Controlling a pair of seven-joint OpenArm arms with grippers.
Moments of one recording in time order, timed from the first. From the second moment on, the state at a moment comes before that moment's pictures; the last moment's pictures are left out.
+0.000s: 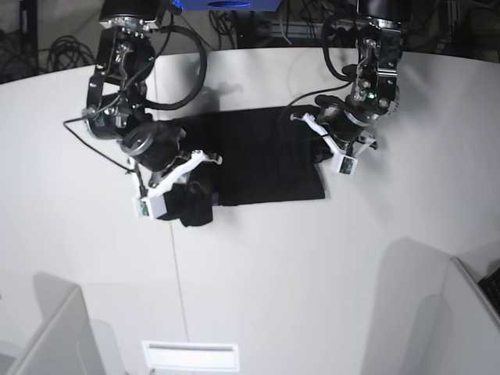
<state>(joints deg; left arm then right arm) 12.8 -10.2 1.2 87.1 -15.9 -18.1 27.6 -6.8 -4.2 1.8 113.9 28.2 4.5 -64.8</state>
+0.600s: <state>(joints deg) 12.8 -10.2 1.2 87.1 -15.9 -18.1 27.6 -5.8 -2.3 -16.4 107.9 27.9 -2.1 -54.8</state>
